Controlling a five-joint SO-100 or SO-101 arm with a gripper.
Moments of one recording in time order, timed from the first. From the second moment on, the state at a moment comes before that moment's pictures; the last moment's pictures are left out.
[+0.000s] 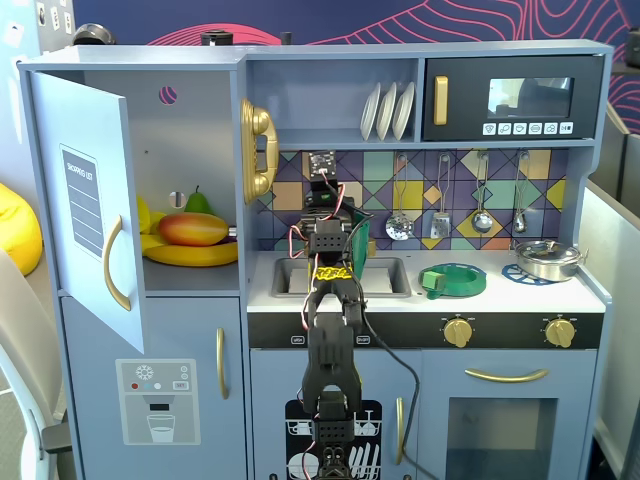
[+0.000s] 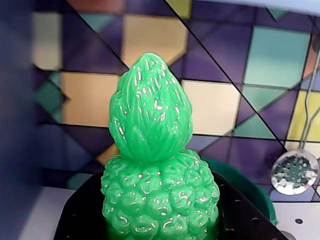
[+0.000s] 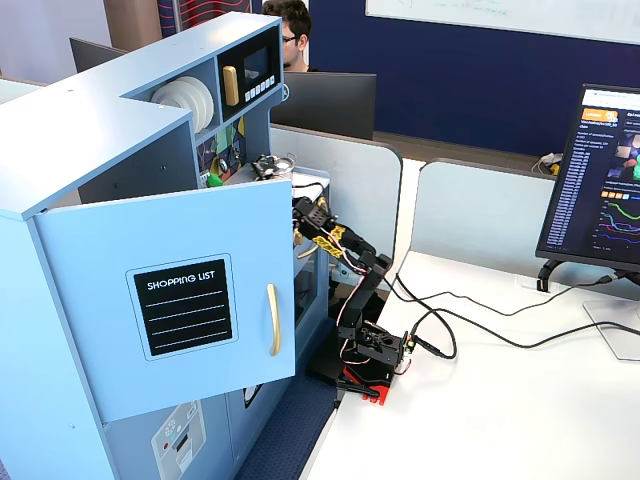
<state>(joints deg) -1.3 111.3 79.5 26.2 -98.1</state>
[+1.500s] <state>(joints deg) 2.0 151.0 115.6 35.1 -91.0</state>
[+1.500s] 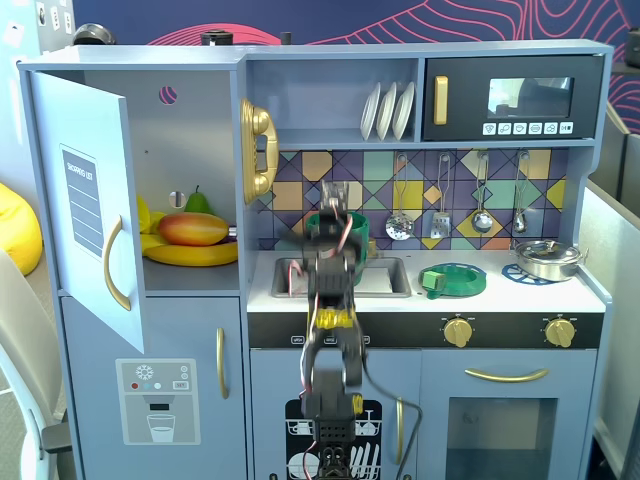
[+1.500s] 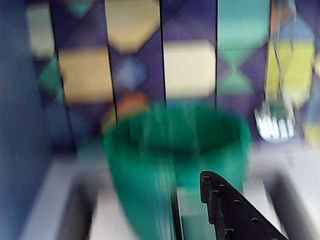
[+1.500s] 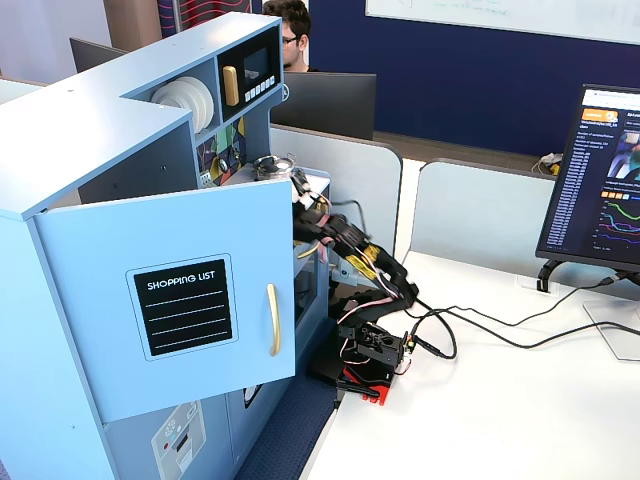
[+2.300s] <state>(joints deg) 2.8 181.8 172.1 64.2 -84.1</state>
